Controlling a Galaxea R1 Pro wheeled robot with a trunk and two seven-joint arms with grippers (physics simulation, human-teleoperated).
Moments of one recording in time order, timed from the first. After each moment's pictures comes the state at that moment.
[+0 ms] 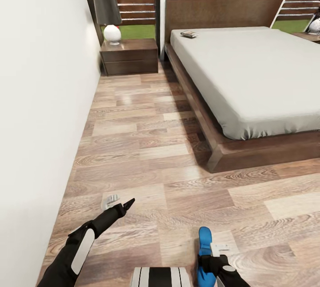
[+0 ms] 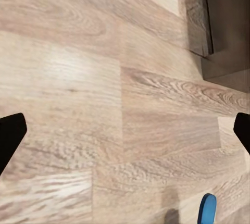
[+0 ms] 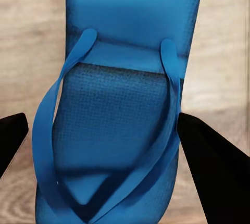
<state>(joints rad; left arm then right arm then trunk) -0.39 -0.02 0.10 -0.98 0.42 0.33 -0.44 -0.42 0.03 0.03 -0.39 0.00 0.04 -0.05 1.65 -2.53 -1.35</state>
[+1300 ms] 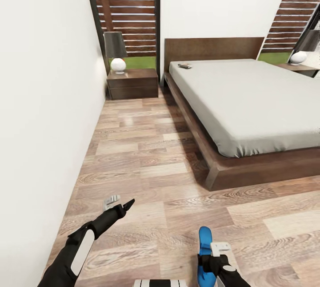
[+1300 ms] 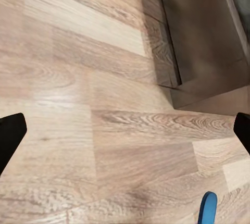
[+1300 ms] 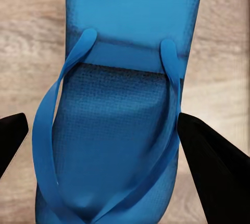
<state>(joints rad) -0.38 -0.02 0.11 -0.98 0.42 0.33 -0.44 -0.42 0.03 0.03 -0.39 0.00 0.04 -0.05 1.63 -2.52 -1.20</state>
